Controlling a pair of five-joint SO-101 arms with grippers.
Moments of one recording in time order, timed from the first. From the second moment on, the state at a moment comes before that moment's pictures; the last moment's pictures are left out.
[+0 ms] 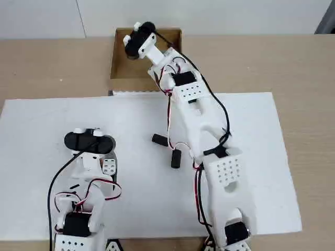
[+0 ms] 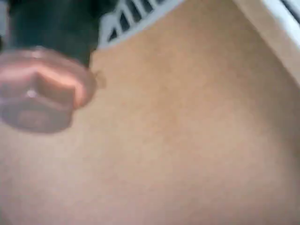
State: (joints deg) left arm 1.7 -103.6 96.7 50.4 2.2; right arm -22.0 46.4 -39.7 33.9 32.9
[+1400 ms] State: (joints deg) left arm -0.9 -103.6 96.7 50.4 2.1; right arm -24.0 26.1 -42.2 84.5 22.1
